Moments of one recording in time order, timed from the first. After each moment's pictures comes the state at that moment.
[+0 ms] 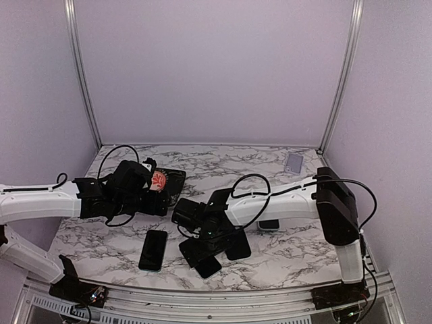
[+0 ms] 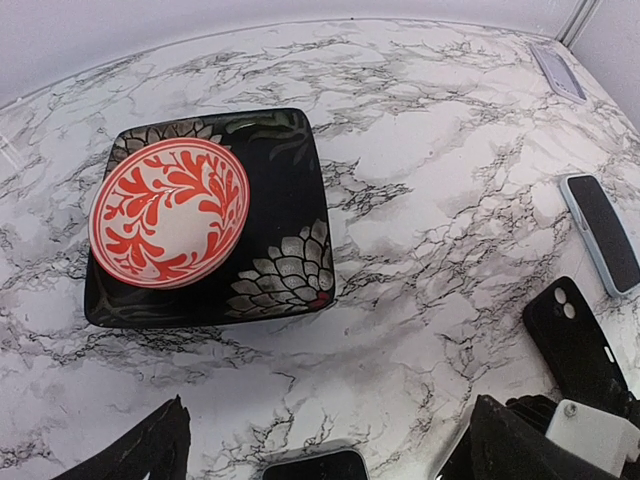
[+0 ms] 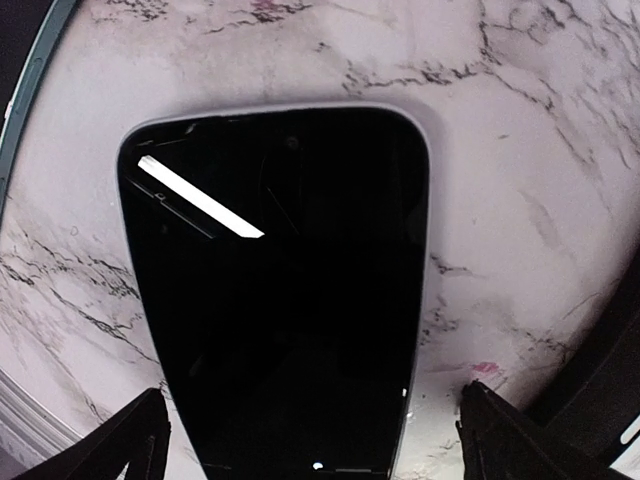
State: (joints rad) left arm -0.88 1.28 0.83 -0.31 -0.38 -0.47; right arm 1.22 2.14 1.63 -0.88 0.00 0.63
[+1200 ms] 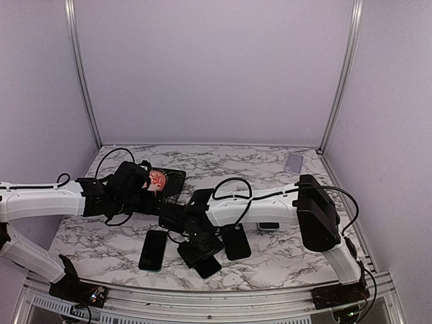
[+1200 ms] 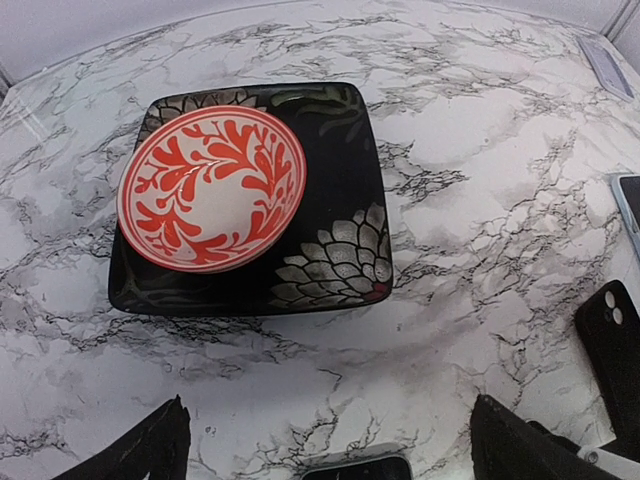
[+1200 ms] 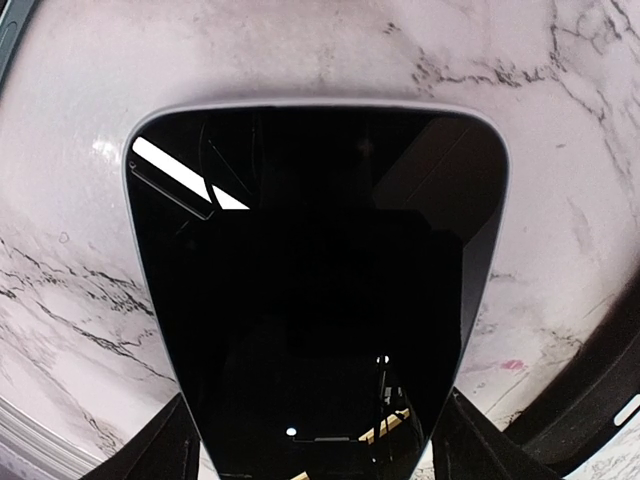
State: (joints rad) left arm -0.82 1.33 0.81 -0.32 -0.39 -0.47; right arm 1.24 2.31 1.91 -1.13 0.03 0.61
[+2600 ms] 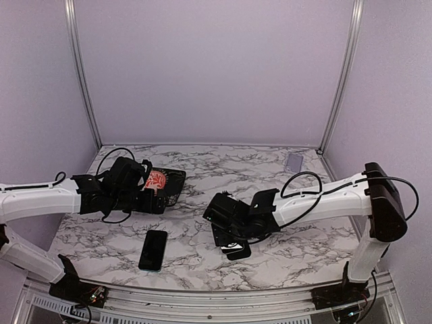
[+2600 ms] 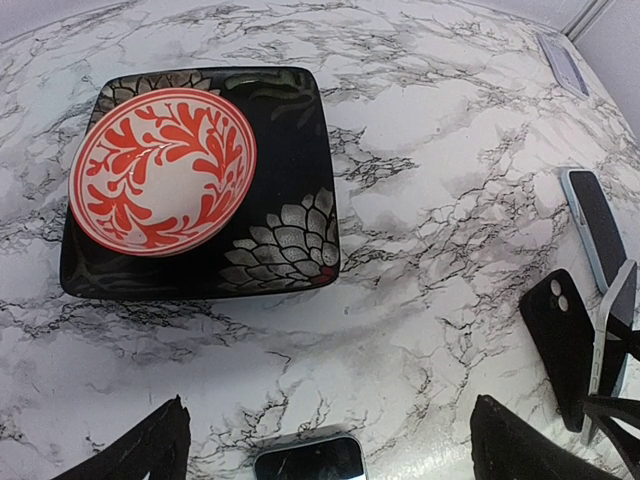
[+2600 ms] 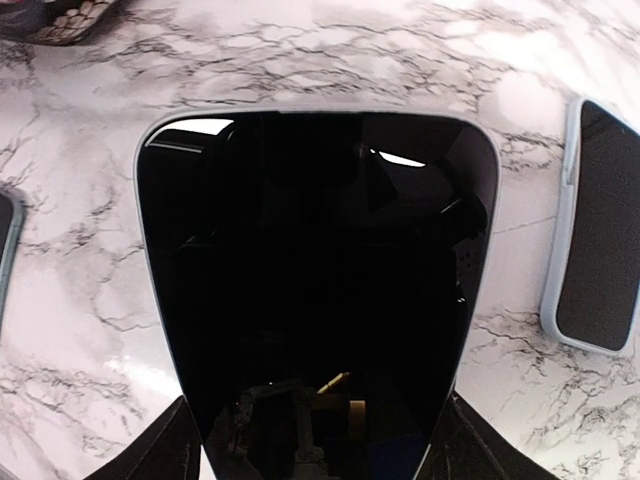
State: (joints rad) left arm -0.79 1.29 0.82 -0.34 -0.23 -0.51; right arm 1.20 1.79 1.24 -0.63 0.42 0.84
